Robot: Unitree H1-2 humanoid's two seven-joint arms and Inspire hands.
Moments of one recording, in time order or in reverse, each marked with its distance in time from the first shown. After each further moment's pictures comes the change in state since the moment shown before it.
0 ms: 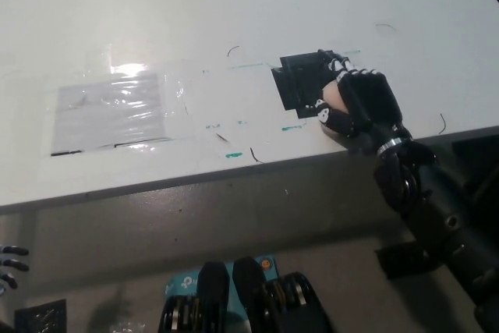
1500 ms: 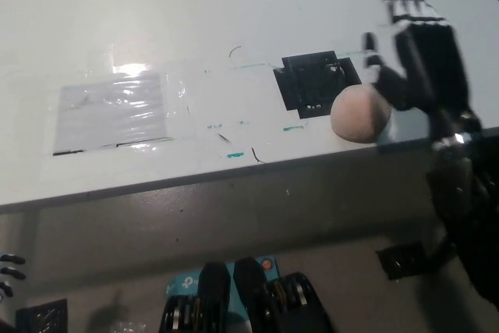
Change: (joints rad) left_arm 0.018 -0.001 0.007 0.009 -0.001 -0.003 0.000; right_arm 0.301 -0.112 -0.241 -0.984 -0.029 0.248 0.247
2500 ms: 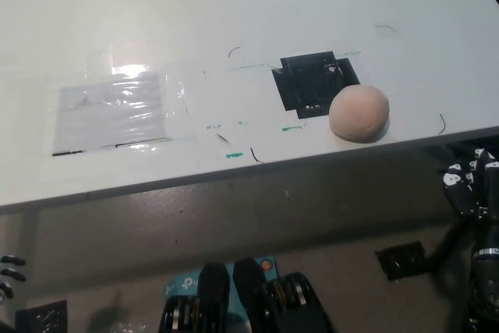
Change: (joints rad) left_arm 0.000 -0.004 0.001 0.005 0.000 0.000 0.000; right_arm 0.289 0.262 -0.454 0.197 0.575 -0.028 0.014
